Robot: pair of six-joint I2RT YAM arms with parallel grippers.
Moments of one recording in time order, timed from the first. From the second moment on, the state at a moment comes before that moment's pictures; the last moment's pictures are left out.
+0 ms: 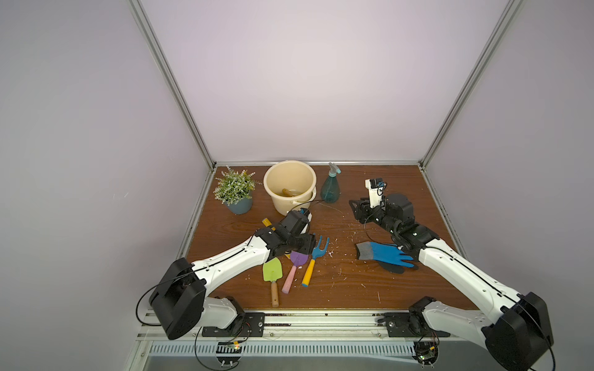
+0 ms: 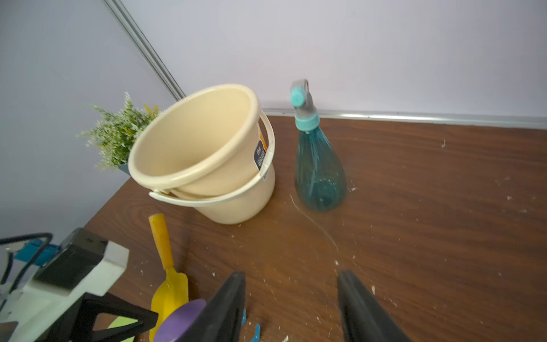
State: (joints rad) left arm -0.77 1.38 0.86 -0.40 0.06 -0.45; right arm 0.51 1.12 0.81 -0.06 0.00 0.27
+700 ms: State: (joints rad) left arm -0.90 1.61 0.93 -0.51 0.05 -0.51; right arm 0.49 1.07 0.72 -0.08 0.02 0.30
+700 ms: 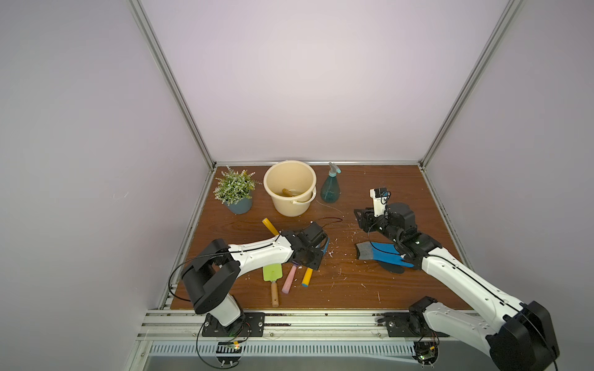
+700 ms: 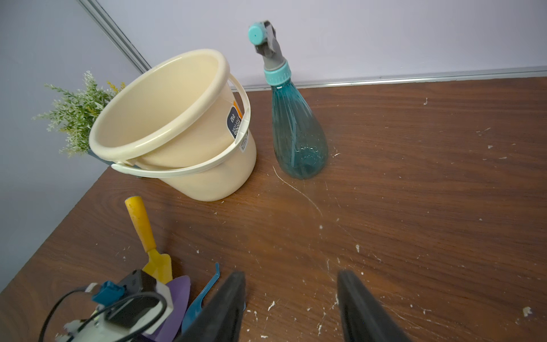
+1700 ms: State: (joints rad) left arm -0.92 1.73 1.23 -0.61 -0.05 -0.41; right arm 0.39 1.02 0.72 -0.07 0.02 0.30
